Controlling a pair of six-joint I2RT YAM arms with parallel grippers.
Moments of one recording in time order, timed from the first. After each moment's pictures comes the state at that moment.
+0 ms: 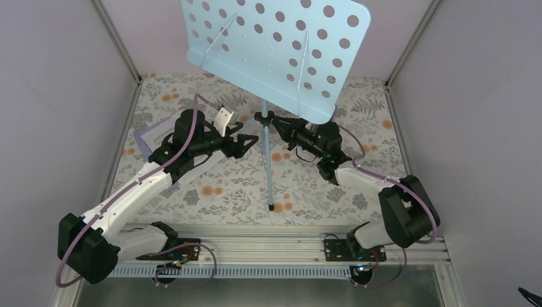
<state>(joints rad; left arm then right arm) -0.54 1.12 0.90 -0.13 0.46 -0.16 0.52 1.43 0.68 0.74 -0.41 1.87</state>
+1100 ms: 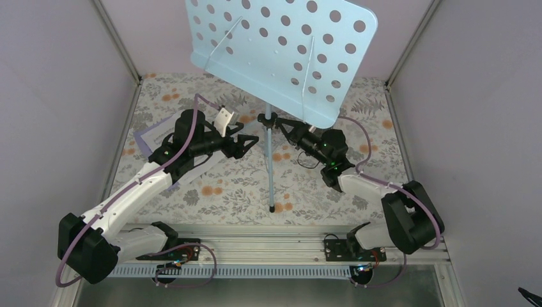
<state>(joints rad) -0.54 1.12 0.90 -0.13 0.47 -0.16 0.51 1.38 0.59 0.88 -0.40 1.37</state>
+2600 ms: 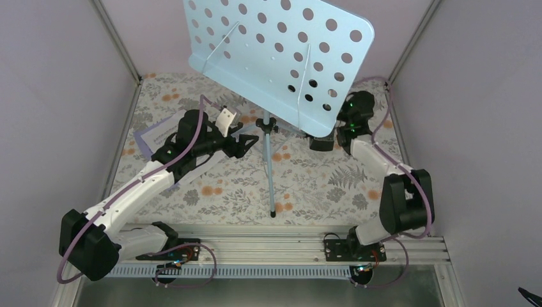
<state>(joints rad) -0.55 1.14 0.90 -0.13 0.41 -0.12 0.22 1.47 0.94 0.88 -1.04 0.44</state>
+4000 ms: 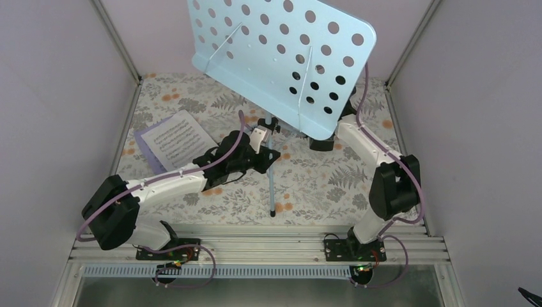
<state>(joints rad) -0.82 1.39 0.83 0.12 0.21 -0.49 0.39 1.68 1.39 0.79 -1.32 0.53</state>
